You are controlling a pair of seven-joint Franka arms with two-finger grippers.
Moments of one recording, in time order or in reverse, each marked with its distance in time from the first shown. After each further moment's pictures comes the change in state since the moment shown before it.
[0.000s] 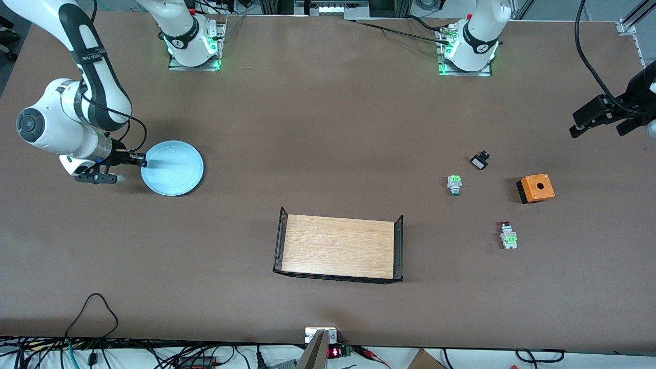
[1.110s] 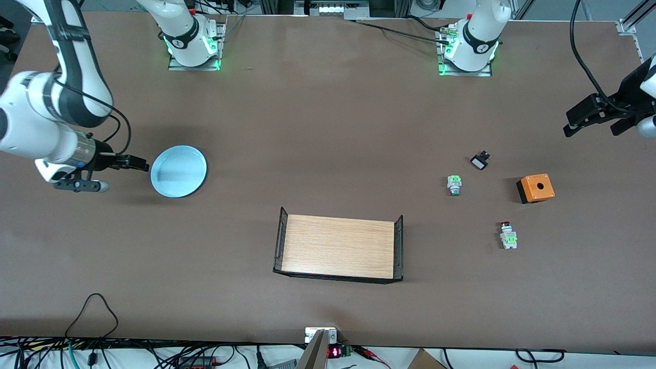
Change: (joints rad) left arm -0.007 -0.001 -0.011 0.003 0.000 -0.001 0.000; right arm 0.003 -0.055 0.074 0.300 0.001 -0.343 0.116
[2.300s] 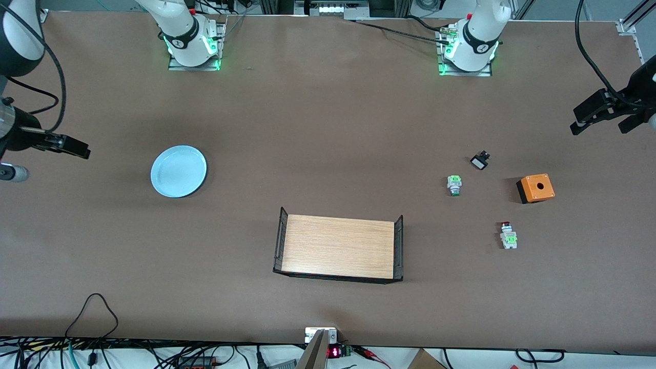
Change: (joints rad) left arm 0.001 -0.005 0.002 0.020 0.000 0.000 -0.001; right arm 0.078 -0.020 -0.045 0.464 -0.189 -0.469 0.193
